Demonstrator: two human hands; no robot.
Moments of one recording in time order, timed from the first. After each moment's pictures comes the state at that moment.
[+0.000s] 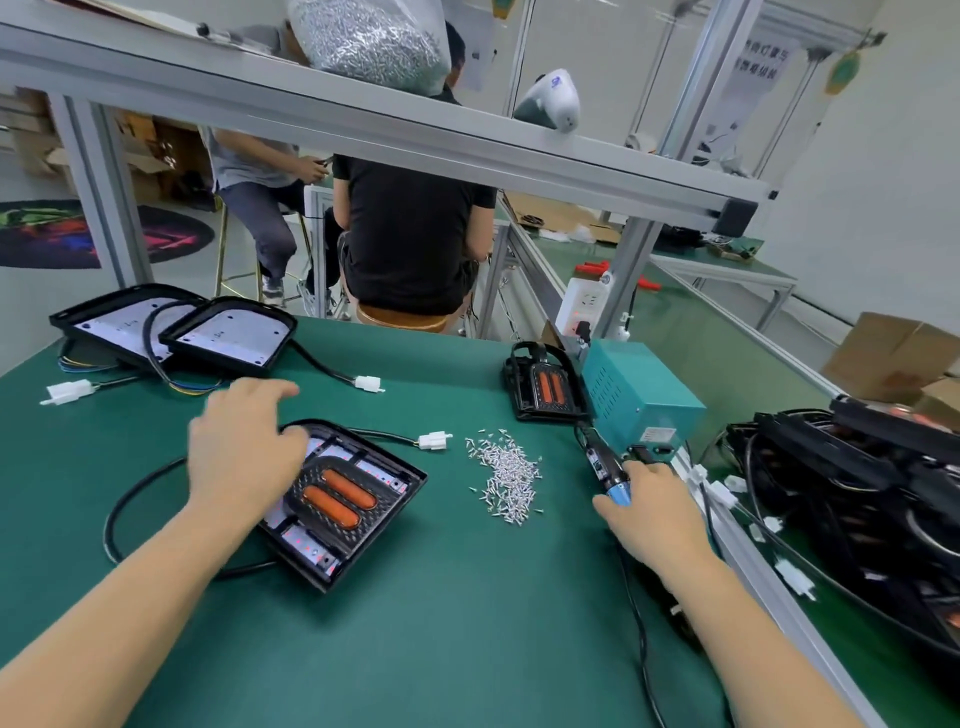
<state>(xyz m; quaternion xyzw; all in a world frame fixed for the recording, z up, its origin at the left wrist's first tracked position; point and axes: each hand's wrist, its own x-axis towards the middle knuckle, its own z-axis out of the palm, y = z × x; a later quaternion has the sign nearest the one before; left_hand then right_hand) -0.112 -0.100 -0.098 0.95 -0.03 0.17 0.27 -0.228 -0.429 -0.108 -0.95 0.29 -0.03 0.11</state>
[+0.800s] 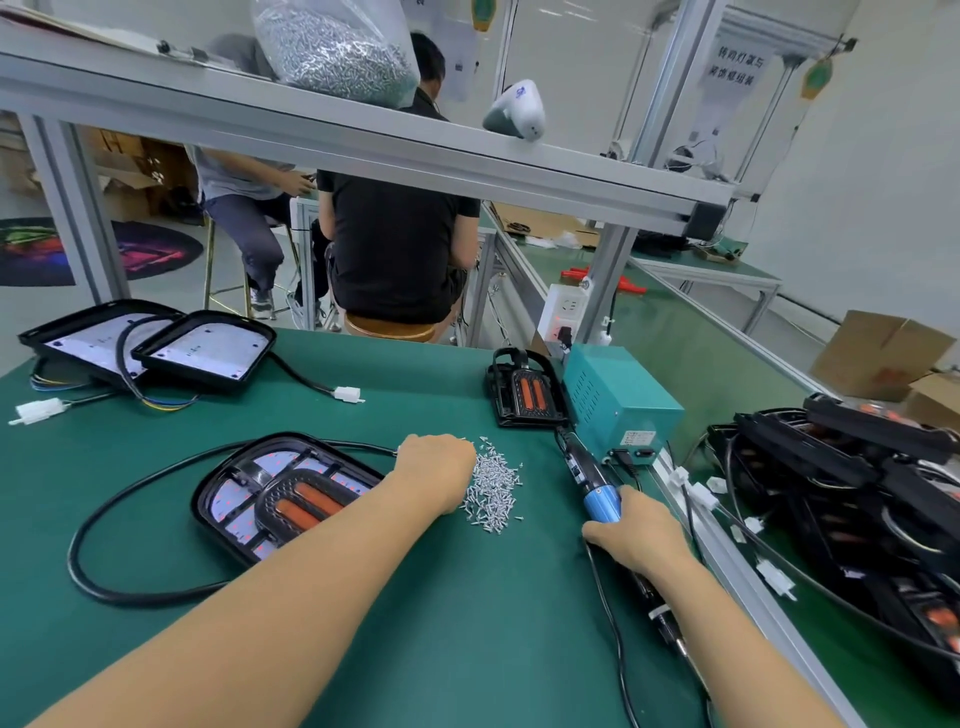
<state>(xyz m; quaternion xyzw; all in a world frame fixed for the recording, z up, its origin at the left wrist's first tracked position) -0.111 -0.263 -0.109 0.95 -0.31 -0.05 -0.02 -0.229 -0.455 -0.126 -0.92 0.35 0.02 0.17</state>
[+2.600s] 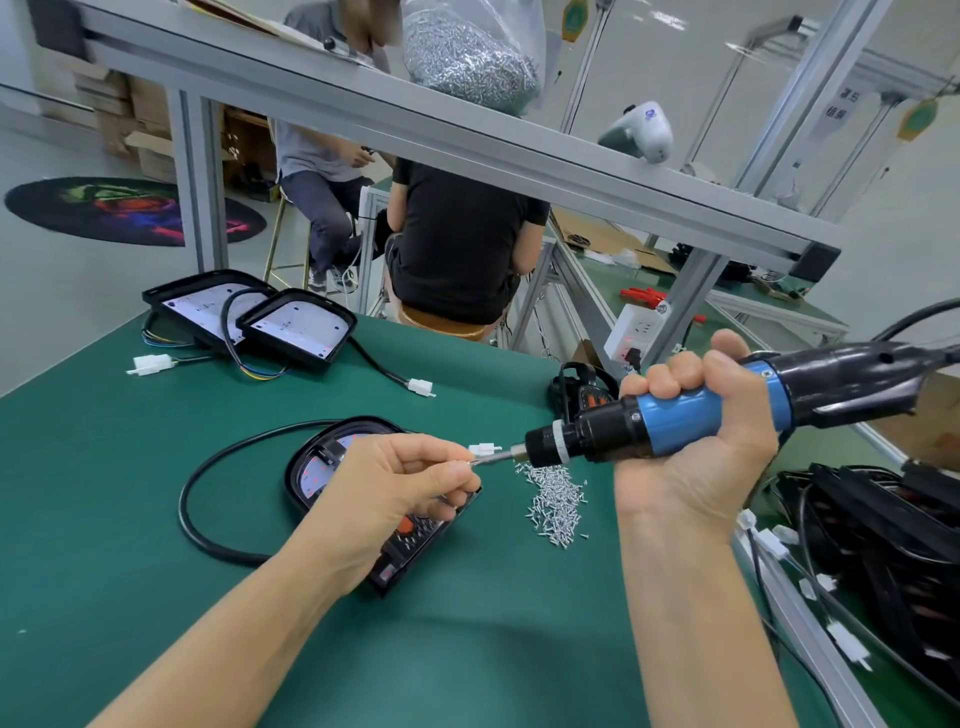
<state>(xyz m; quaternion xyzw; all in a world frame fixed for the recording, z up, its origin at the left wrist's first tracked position) -0.182 -0.124 -0.077 0.61 -0.12 -0.12 0.77 -0.215 -0.290 0.002 -0.32 -0.08 -0.36 0.87</state>
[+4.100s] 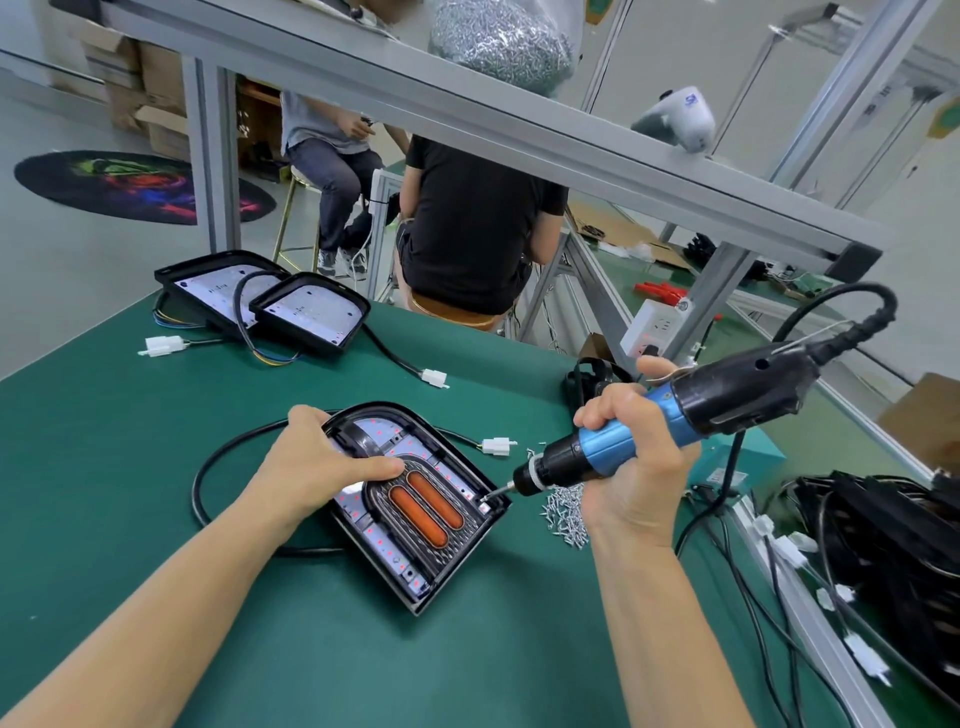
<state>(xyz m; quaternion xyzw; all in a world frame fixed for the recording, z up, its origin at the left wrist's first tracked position) -0.103 -0.071 -0.145 0.79 0.05 -0.04 0.61 -0.178 -0.290 -0.056 -0.50 -0.06 -0.40 0.77</state>
